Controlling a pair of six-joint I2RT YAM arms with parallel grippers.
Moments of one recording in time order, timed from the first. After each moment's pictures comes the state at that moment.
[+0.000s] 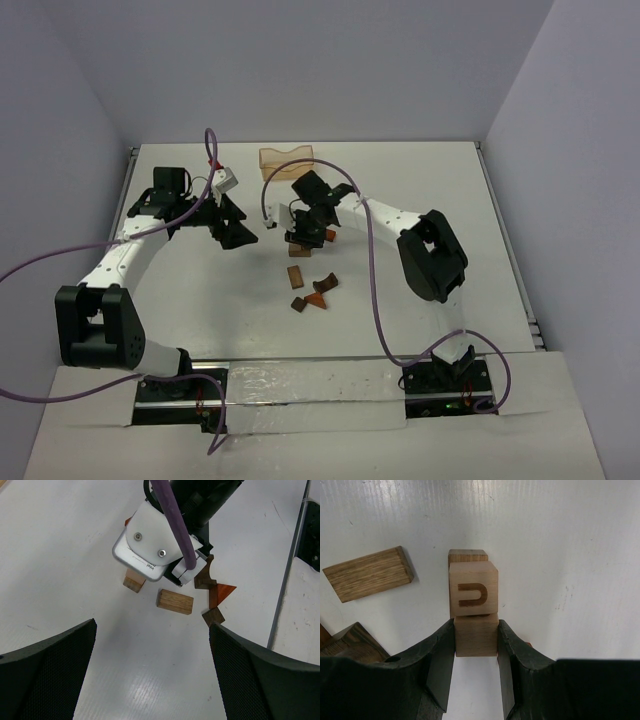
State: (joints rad) left arm -0.09 1.43 1.08 -0.50 1.01 0.49; right arm 0.70 2.05 1.60 -0.66 -0.28 -0.83
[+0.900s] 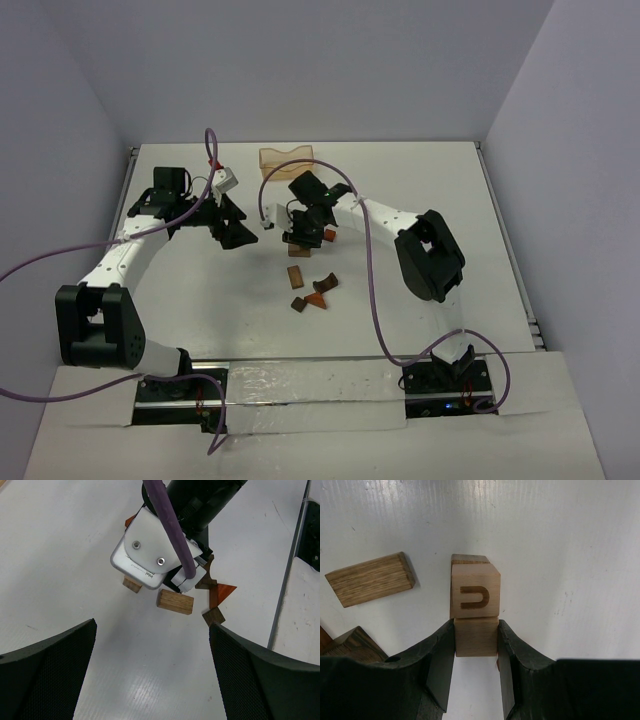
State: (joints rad) left arm -0.09 1.44 1.08 -0.50 1.01 0.49; right arm 0.71 2.06 1.63 -0.67 -0.27 -0.83
